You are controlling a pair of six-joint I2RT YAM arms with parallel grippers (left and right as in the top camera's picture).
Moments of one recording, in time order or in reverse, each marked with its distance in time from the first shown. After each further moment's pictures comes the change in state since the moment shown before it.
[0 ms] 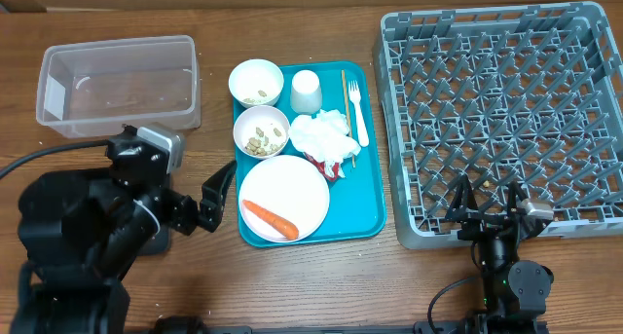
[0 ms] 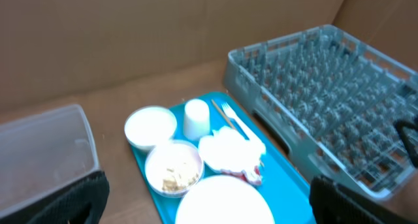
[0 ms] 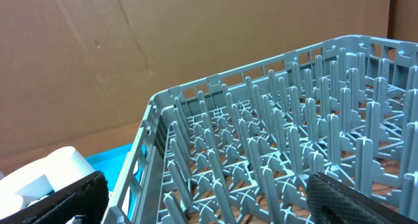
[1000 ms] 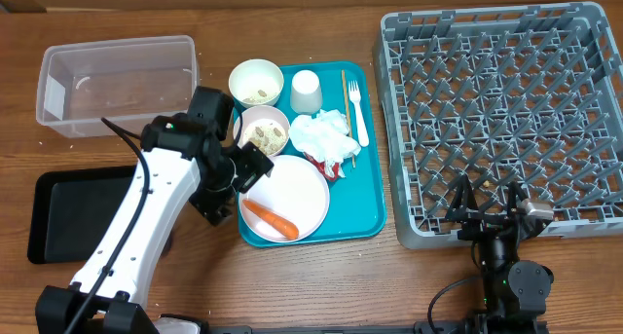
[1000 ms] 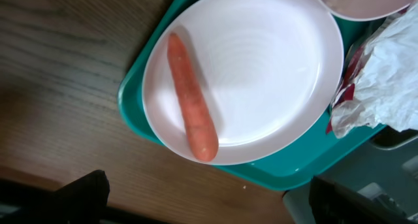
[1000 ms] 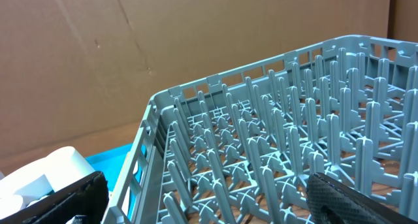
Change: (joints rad) left arm -0.268 0.710 -0.022 -0.301 -0.256 -1.139; right arm 0.000 0.000 0.000 -0.001 0.000 0.000
